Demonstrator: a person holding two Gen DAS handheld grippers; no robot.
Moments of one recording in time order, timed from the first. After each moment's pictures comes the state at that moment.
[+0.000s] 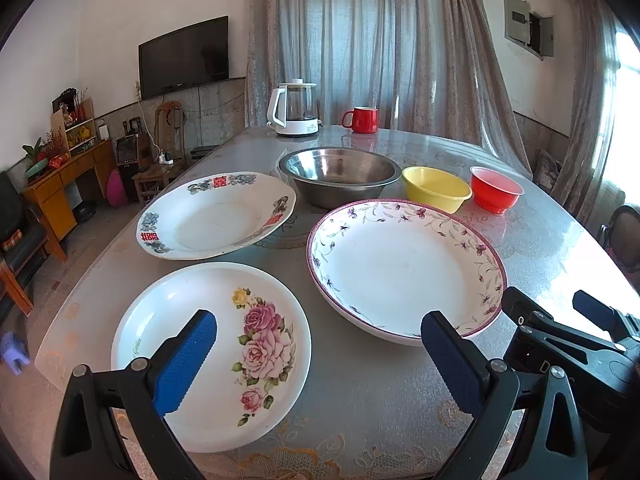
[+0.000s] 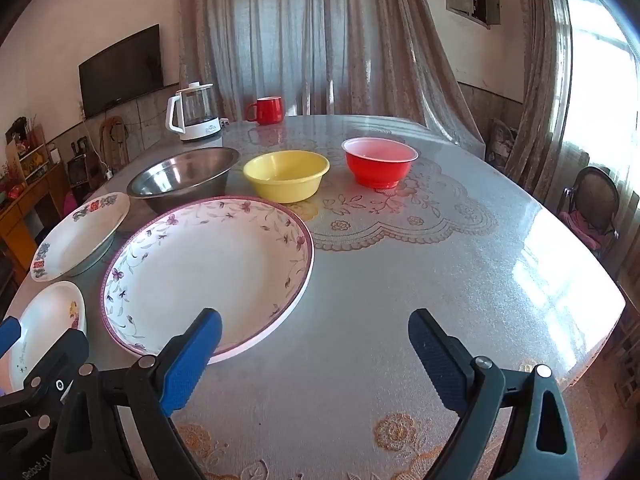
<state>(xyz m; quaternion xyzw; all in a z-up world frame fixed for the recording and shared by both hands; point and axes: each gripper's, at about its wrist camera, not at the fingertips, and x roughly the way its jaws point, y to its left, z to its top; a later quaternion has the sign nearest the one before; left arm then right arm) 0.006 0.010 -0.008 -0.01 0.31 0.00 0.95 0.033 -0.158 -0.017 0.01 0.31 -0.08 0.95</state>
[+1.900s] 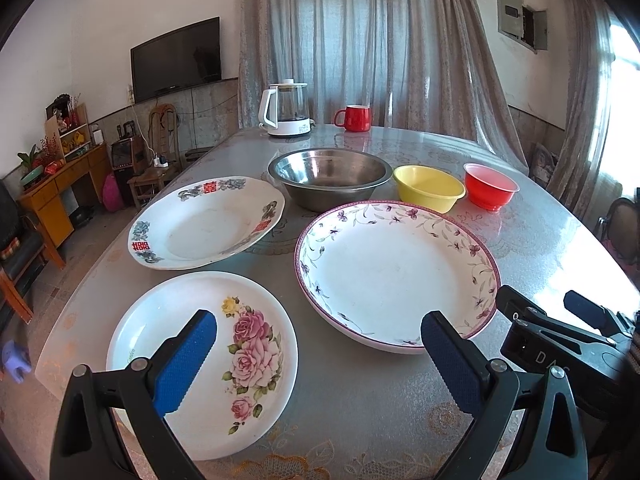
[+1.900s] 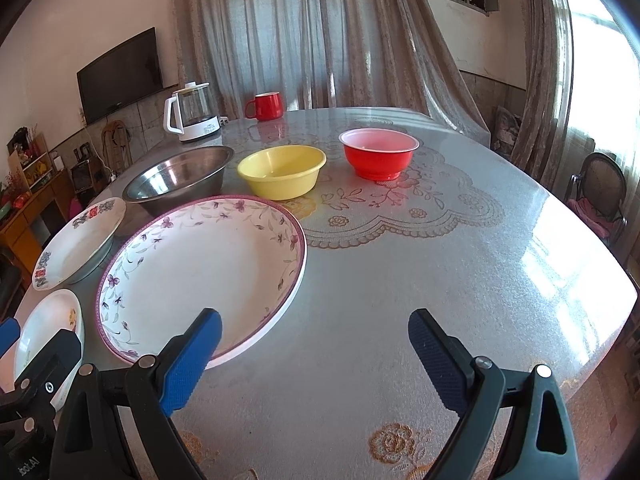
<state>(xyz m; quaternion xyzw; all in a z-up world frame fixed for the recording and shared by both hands) 0.014 0.001 -0.003 0.00 0.32 -0.01 0.95 0.043 -0.174 -0.020 0.04 0.32 -0.07 0.94</state>
